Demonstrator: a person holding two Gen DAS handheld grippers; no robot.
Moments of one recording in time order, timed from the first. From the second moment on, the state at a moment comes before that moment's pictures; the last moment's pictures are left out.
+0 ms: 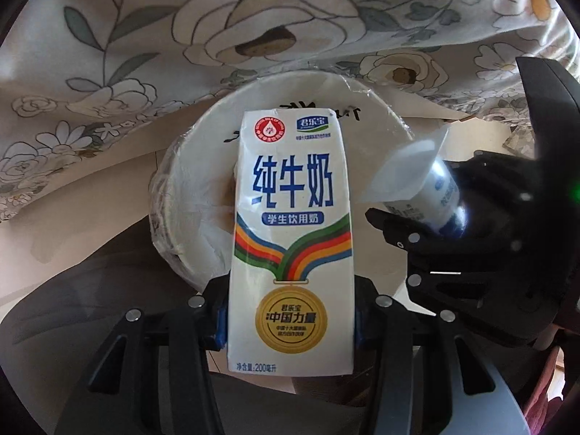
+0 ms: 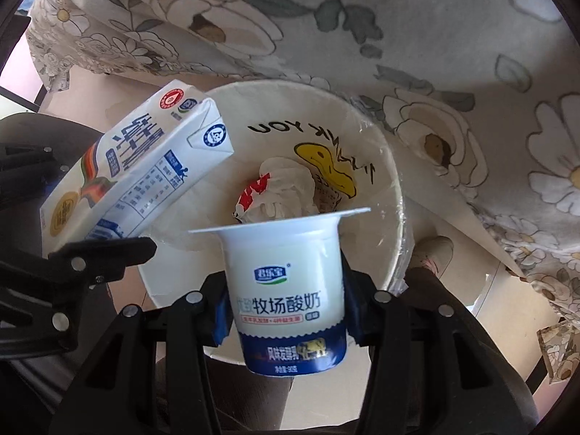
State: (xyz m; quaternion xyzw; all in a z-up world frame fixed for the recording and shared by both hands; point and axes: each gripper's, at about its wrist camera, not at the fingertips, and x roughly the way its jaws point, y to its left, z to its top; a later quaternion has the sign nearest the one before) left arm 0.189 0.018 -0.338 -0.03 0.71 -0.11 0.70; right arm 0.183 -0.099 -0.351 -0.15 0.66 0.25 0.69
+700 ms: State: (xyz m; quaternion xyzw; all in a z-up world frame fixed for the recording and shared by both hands) left arm 0.217 0.004 -0.393 -0.04 0.74 -0.08 0.67; right arm 0.198 -0.081 -0.403 -0.19 0.68 0.23 0.67
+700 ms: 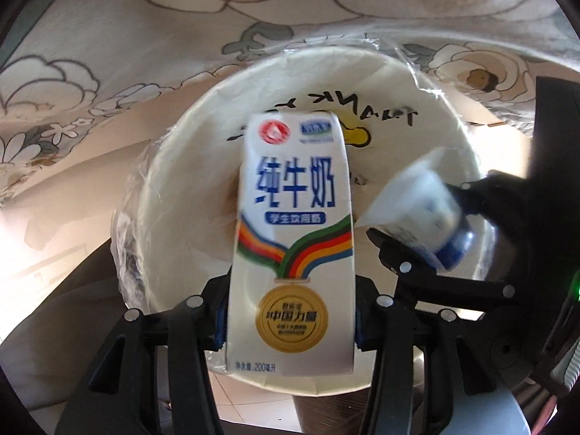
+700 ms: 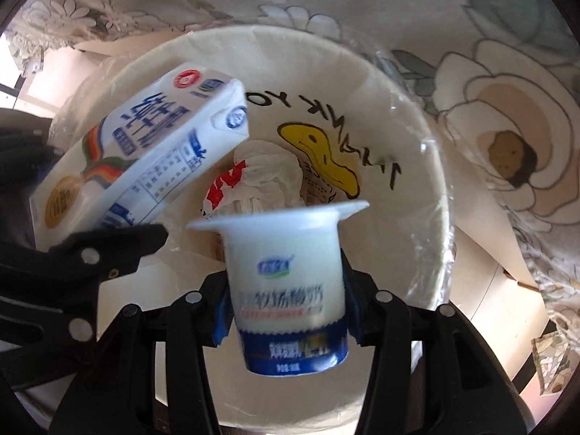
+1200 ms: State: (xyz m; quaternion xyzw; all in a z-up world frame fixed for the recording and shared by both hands) left arm 0.219 0.000 -0.387 -0.06 0.74 -0.08 0.67; right arm 0.199 -0.092 -0.390 -0.19 0.68 0.22 0.68
